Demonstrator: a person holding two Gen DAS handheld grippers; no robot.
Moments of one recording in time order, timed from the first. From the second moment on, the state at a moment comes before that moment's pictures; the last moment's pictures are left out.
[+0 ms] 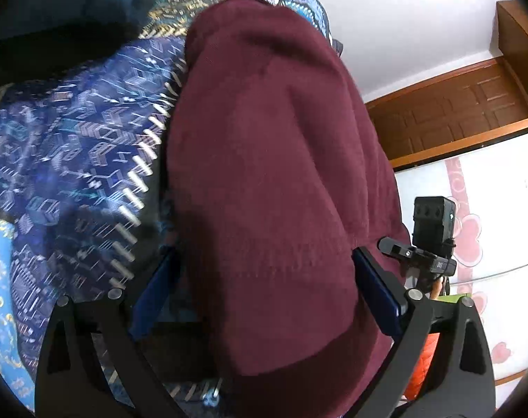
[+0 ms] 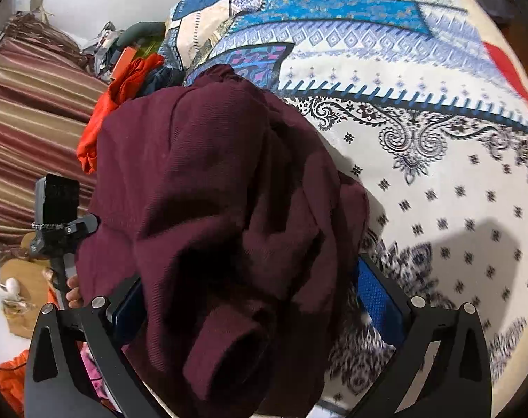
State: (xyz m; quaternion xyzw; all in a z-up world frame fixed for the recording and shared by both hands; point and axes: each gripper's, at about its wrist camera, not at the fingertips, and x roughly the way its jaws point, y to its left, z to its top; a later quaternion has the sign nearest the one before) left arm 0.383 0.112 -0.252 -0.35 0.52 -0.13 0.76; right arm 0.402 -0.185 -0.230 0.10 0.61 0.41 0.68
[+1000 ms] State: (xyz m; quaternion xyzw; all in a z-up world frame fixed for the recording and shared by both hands) left arm 0.335 0.120 -0.130 -0.29 0.44 -0.16 0.83; right arm 0.363 -0.145 -0.110 0.13 0.54 0.43 0.71
